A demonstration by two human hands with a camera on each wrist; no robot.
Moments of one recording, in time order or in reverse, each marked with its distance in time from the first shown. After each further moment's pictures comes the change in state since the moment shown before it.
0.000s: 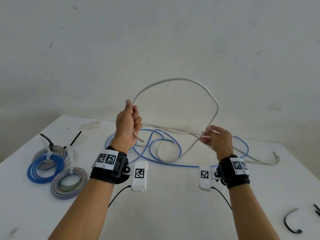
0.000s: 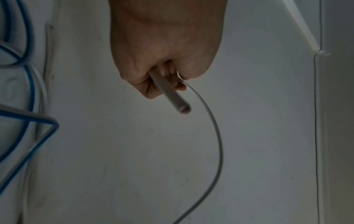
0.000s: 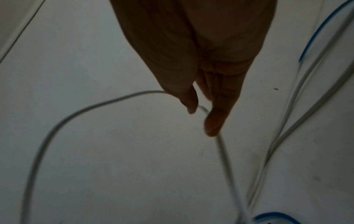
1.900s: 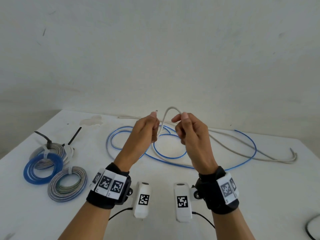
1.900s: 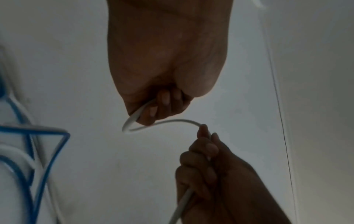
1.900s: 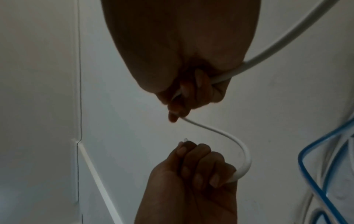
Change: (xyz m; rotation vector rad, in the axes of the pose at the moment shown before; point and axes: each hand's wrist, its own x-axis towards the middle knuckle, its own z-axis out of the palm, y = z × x) left_hand -0.038 -0.021 -0.002 0.658 -0.317 0.167; right_hand -0.106 -0.039 0.079 0.061 -0.382 -0.462
